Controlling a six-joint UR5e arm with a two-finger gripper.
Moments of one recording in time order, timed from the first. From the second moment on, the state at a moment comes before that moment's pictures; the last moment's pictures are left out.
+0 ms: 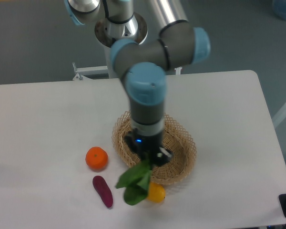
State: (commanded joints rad) arm 2.44 -2.01 -1.37 -1.16 1.51 1.10
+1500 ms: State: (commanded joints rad) arm 2.64 -2.24 -1.09 -1.23 1.57 1.34
